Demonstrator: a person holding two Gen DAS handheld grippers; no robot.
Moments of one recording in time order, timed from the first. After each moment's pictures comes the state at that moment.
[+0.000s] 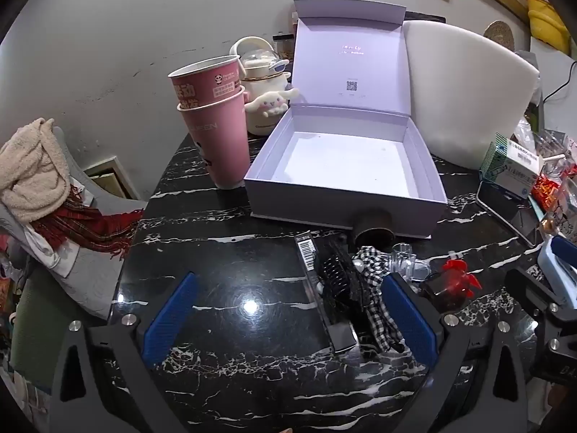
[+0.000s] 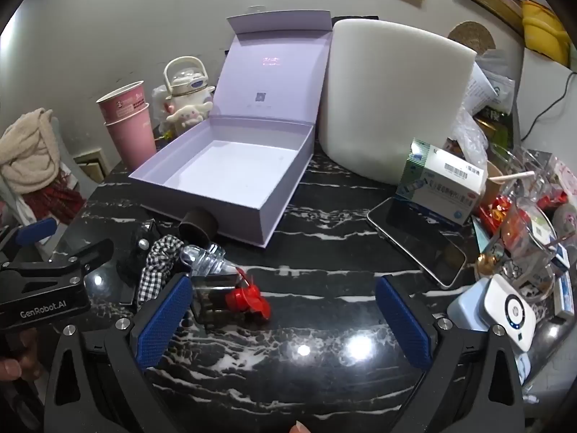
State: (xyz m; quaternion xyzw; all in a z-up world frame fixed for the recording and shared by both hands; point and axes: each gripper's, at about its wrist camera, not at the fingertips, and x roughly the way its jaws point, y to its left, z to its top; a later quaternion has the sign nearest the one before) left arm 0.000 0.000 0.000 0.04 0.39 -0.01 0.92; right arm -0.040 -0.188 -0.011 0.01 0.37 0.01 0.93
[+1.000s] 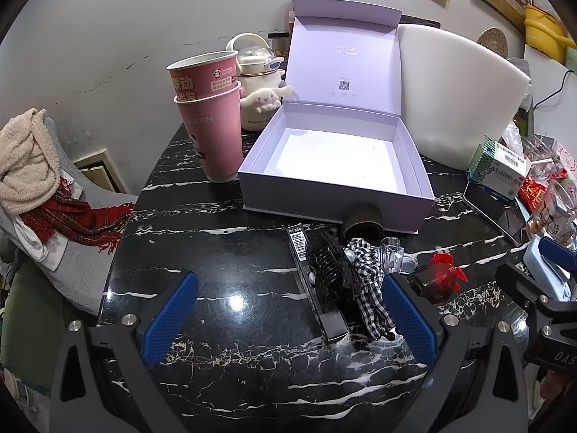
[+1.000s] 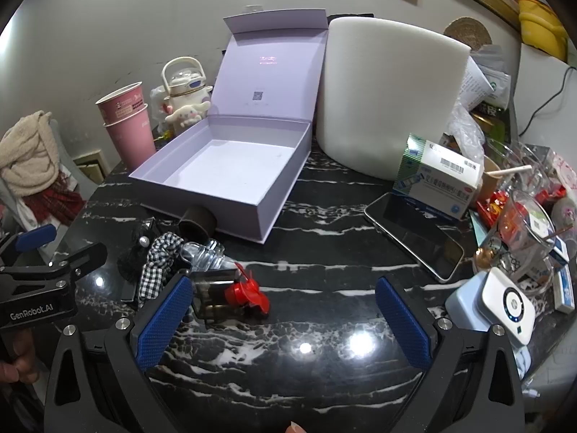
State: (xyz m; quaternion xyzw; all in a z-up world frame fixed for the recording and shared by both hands) left arm -0.007 0.007 0.002 0.03 0.40 -0.04 0.92; right arm -0.044 -0.192 -0.010 0.01 0.37 0.01 0.93
